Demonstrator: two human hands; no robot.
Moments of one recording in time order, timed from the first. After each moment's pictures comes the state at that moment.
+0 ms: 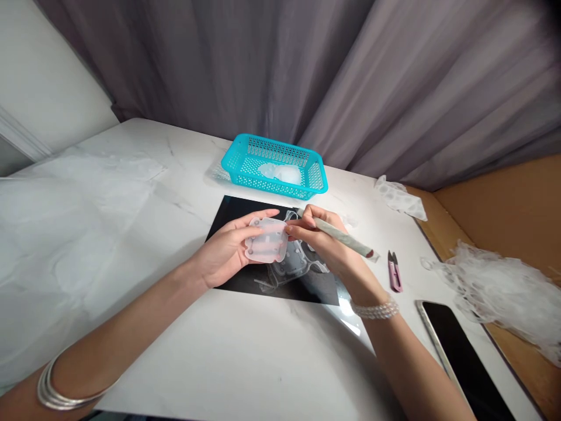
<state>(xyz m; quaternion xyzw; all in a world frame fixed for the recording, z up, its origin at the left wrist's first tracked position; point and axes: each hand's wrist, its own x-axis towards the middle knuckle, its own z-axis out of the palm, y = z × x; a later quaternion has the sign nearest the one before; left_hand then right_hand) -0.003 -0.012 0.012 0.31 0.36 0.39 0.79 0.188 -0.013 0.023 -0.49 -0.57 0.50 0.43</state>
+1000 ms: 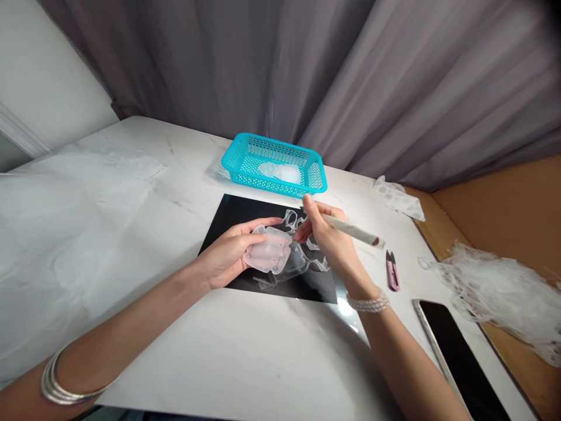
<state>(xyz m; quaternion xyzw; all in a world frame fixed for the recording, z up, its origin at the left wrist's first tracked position) -0.002 -0.015 0.000 0.34 0.35 0.35 0.80 0.187 -0.006 0.021 -0.57 -0.56 0.41 0.44</state>
